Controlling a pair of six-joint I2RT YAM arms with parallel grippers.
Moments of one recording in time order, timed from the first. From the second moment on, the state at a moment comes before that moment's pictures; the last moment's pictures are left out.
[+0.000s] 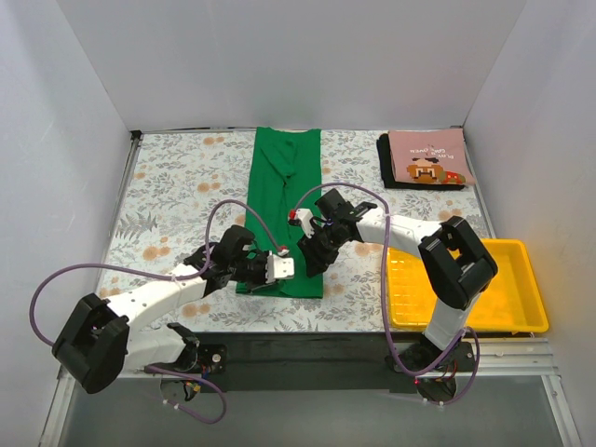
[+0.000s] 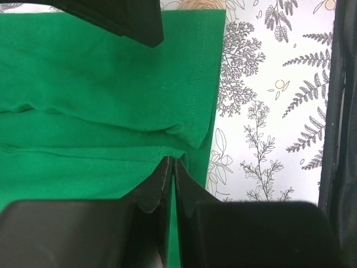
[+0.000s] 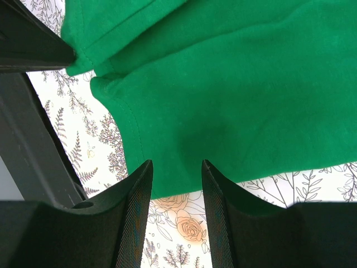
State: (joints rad) left arm -0.67 1.16 0.56 -0.25 0.52 0.72; right arm 0.73 1.76 1.12 -0.50 -0.57 -0.19
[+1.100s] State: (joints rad) left arm -0.25 1.01 0.58 -0.74 0.70 1.15; right arm 0.92 1.42 0.86 -0.51 -0.32 -0.72
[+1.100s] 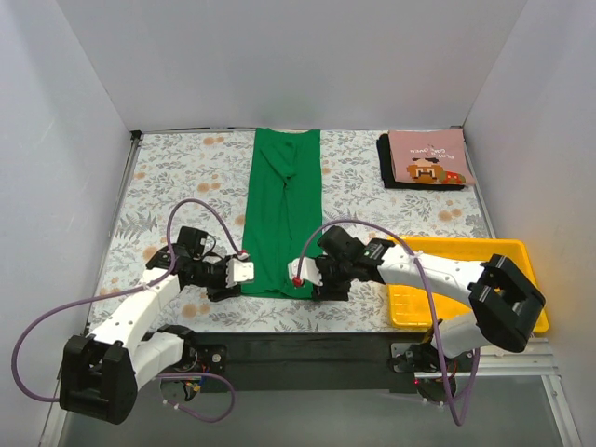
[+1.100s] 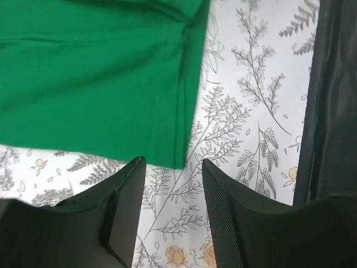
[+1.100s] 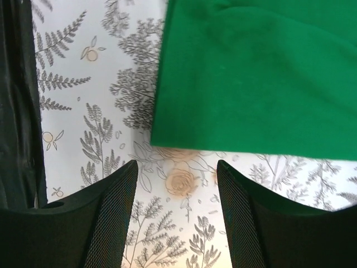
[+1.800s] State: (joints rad) left arm -0.24 1.15 0.47 -0.59 0.75 1.34; right arm 1.07 1.52 0.79 -0.32 -0.22 -0.75
